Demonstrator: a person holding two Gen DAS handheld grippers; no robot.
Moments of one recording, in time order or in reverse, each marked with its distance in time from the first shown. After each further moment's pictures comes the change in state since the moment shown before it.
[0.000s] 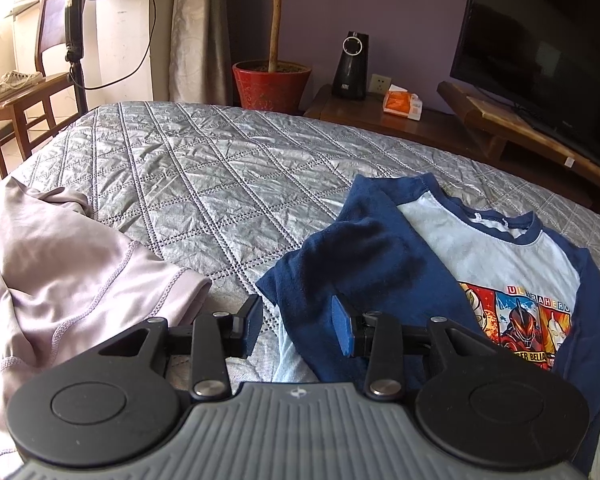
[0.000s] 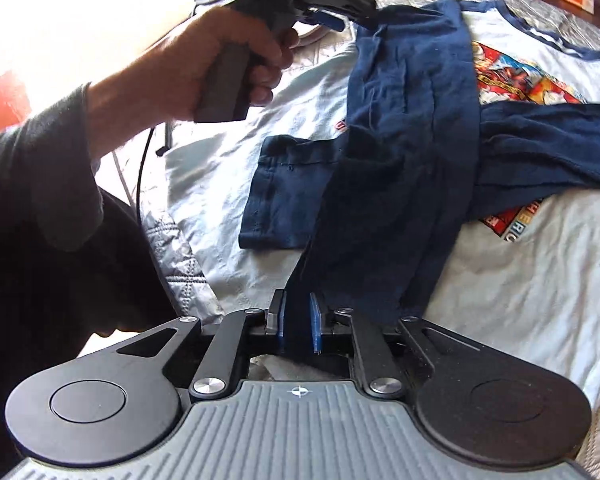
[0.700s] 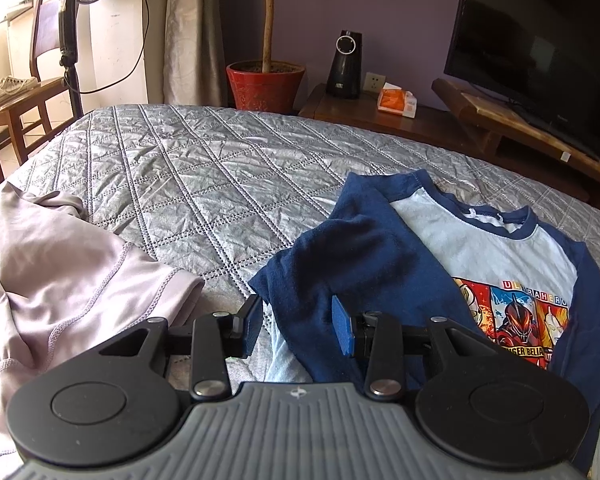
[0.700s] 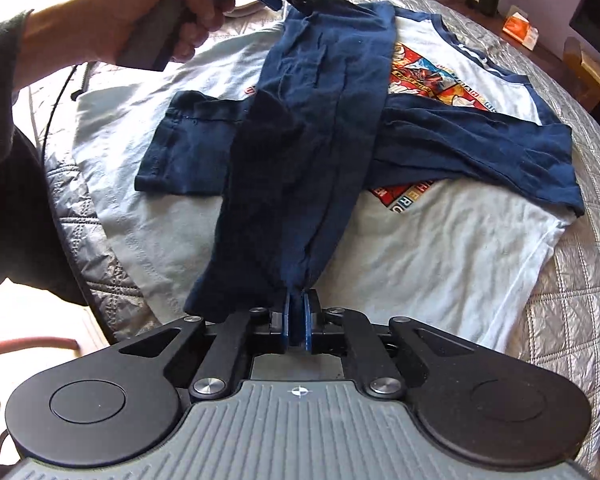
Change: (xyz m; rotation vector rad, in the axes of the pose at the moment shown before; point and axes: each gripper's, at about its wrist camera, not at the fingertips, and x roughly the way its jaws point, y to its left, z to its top) left arm -0.002 -0.006 -0.002 0.024 -0.003 0.000; right arm -0.003 0.003 -0.021 -0.162 0.087 -0.362
